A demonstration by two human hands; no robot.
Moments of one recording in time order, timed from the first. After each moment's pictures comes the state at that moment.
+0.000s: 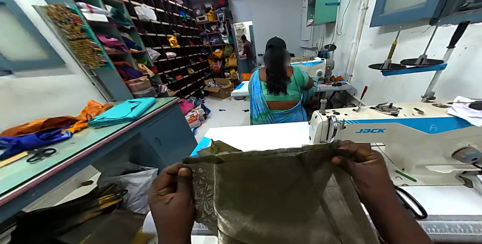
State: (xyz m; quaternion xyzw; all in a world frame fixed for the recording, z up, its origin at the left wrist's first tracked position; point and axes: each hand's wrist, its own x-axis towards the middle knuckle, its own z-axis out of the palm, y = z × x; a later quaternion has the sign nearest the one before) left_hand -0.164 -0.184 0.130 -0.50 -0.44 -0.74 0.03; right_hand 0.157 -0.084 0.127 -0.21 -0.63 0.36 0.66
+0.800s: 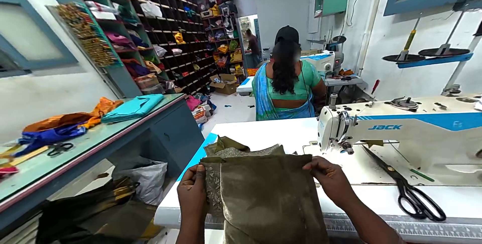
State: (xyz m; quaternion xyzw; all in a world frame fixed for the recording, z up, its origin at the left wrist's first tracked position) left_hand -0.191 -0.153 0.079 -0.36 -0.56 -0.74 -0.11; right_hand 0.115 -0.053 0.051 -0.30 -0.68 0.40 0.53
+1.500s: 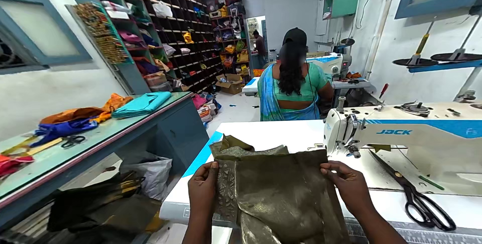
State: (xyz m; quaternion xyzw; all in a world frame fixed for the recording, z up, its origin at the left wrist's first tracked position) left_hand -0.183 -0.158 0.084 -0.38 -0.58 -0.71 -0.13; right_hand 0.132 -0.057 0.044 -0.37 -0.62 0.37 0.58
